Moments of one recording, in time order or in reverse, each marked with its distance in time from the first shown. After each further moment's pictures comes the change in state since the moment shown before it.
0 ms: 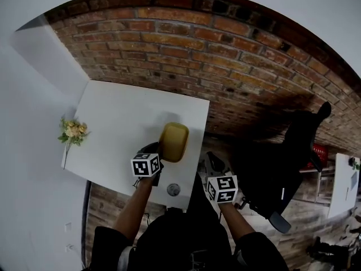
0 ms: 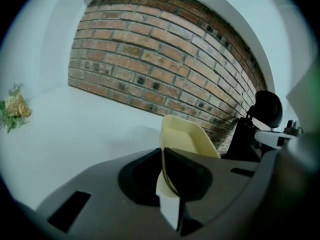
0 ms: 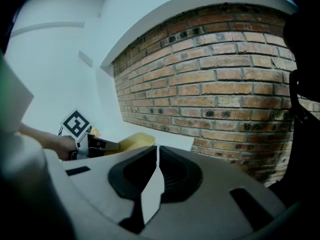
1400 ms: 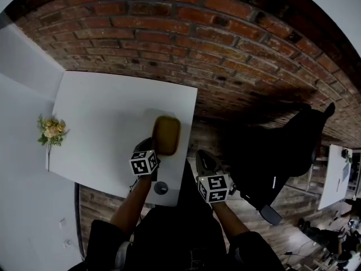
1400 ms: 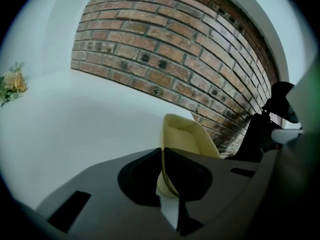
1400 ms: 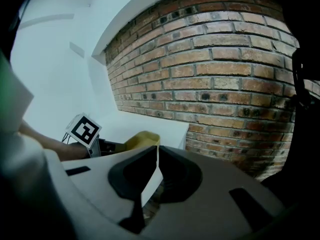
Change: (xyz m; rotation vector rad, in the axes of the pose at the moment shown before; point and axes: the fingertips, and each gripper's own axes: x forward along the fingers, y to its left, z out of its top) left arm 0.083 0.000 -0.044 -0.075 0.041 0.071; right arm 0.029 -0.035 -0.043 0.028 0.132 -0.013
